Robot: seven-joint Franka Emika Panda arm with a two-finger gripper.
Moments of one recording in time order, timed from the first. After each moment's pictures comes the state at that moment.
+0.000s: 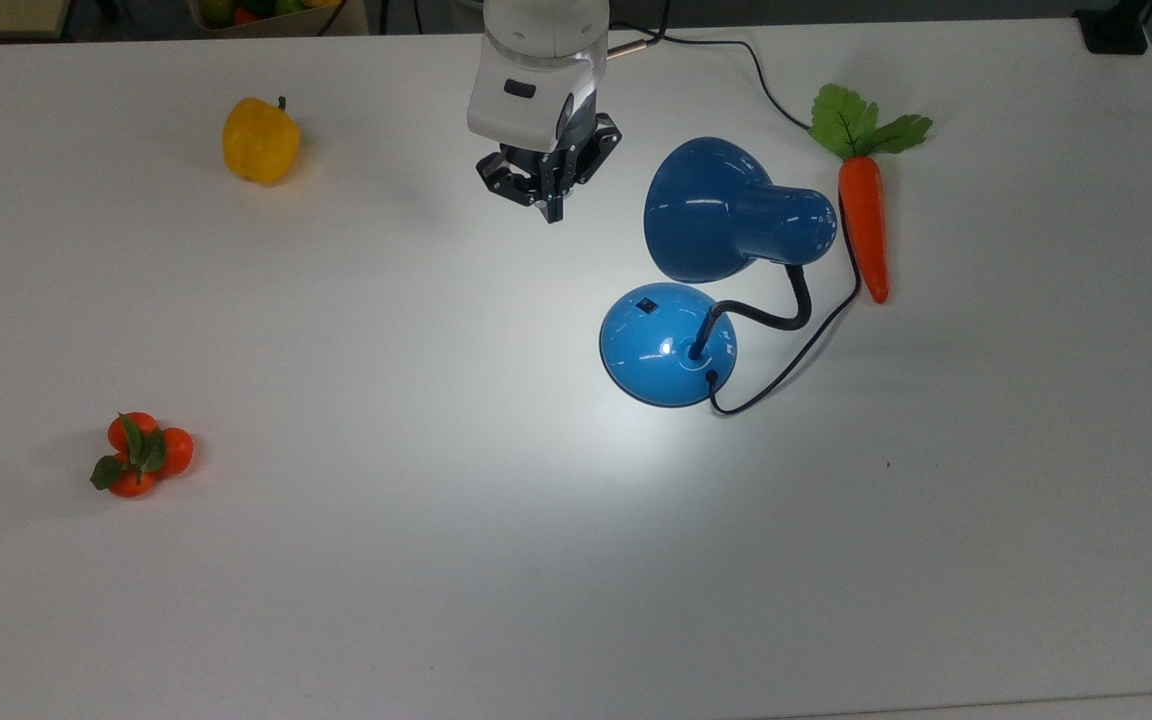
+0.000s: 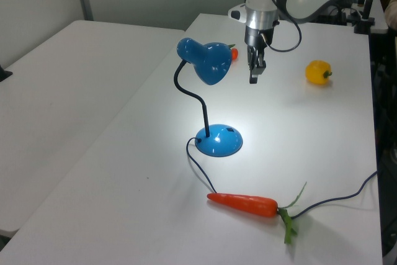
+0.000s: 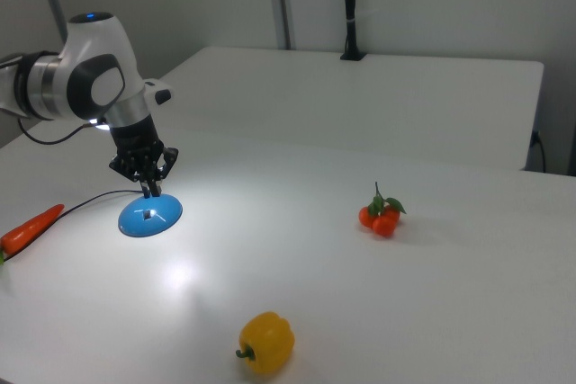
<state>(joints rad) 0.18 0.16 0.02 -1.86 -0.02 2.08 -0.33</state>
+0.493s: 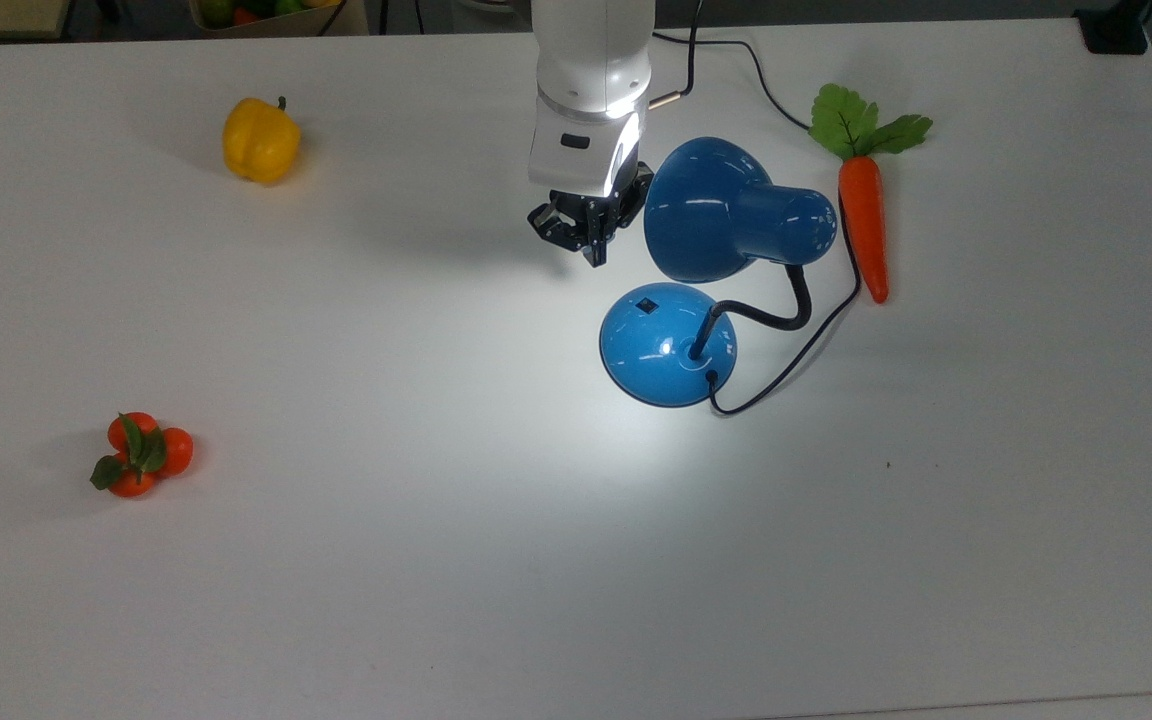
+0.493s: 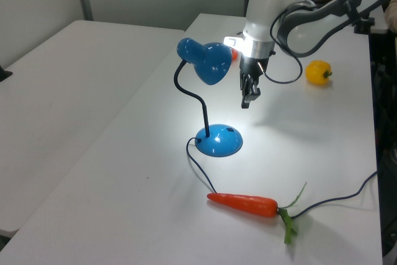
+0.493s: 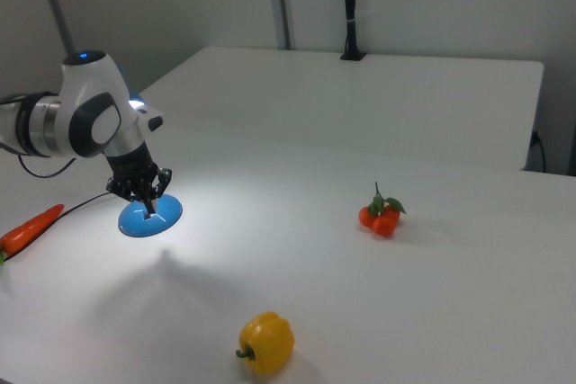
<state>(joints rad) 0.18 0.21 0.08 -1.97 -0.02 2.32 -0.33</state>
